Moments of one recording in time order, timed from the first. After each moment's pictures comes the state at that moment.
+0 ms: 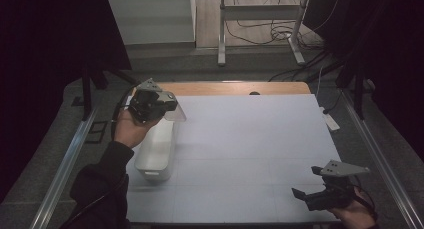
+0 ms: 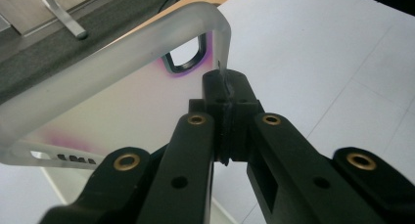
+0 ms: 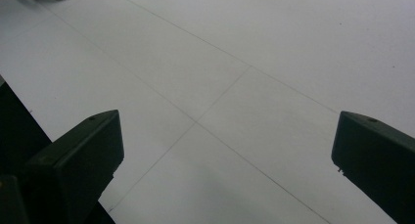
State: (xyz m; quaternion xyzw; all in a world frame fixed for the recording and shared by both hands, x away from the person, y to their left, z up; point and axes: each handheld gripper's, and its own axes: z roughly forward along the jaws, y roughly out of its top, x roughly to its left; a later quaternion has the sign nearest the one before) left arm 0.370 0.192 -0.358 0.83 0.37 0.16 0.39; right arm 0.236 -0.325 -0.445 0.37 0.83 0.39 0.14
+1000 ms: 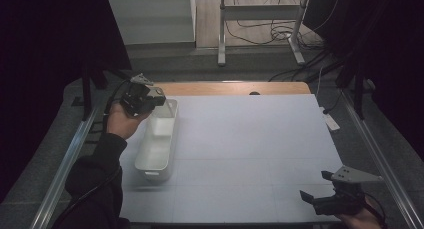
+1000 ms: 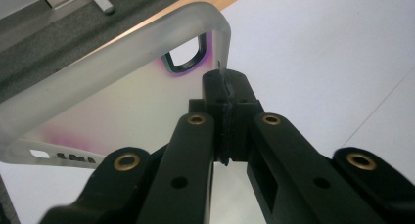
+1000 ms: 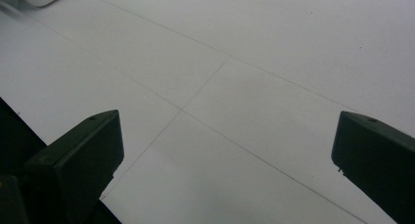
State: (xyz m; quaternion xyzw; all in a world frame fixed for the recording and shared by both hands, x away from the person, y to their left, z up) left arm 0.394 0.219 -0.367 0.83 0.41 0.17 0.35; right arm 0.222 -0.342 -0.447 0.39 0.81 0.39 0.16
